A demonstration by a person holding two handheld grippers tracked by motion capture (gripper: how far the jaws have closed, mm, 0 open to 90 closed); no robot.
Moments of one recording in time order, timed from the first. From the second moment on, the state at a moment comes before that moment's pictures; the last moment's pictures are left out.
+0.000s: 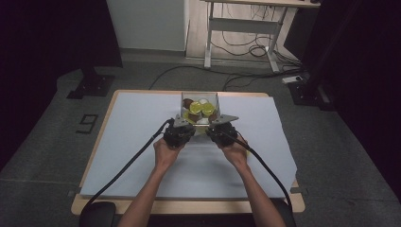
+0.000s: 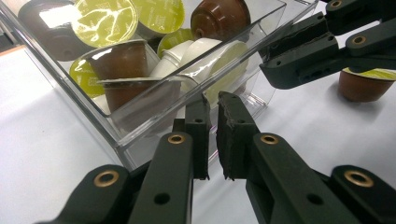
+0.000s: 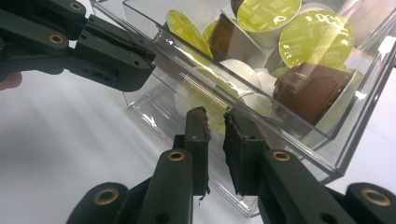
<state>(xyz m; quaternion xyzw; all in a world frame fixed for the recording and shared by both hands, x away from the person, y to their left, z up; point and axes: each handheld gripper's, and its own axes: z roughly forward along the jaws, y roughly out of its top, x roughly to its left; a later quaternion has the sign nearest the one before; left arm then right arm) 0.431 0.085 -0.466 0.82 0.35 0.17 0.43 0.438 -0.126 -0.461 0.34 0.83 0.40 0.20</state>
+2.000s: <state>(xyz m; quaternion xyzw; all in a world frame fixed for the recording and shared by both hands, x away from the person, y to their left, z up) 0.392 0.088 -0.445 0.85 0.29 0.17 0.41 0.409 -0.133 -0.442 0.31 0.85 0.38 0.18</state>
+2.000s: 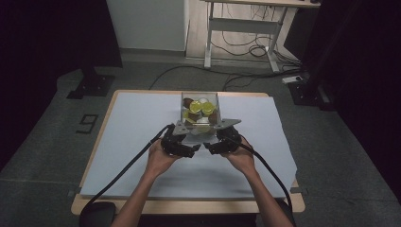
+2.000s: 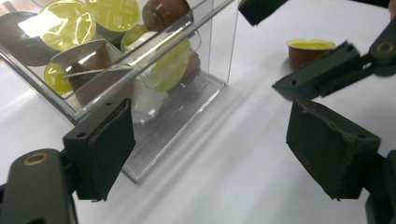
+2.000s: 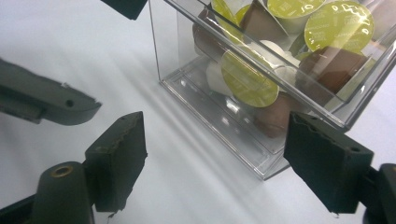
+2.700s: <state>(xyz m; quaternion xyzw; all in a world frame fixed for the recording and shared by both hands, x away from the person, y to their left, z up) 0.370 0.111 -0.442 0.86 0.30 0.17 0.39 0.384 -0.147 -0.431 0.29 0.86 0.37 0.19</state>
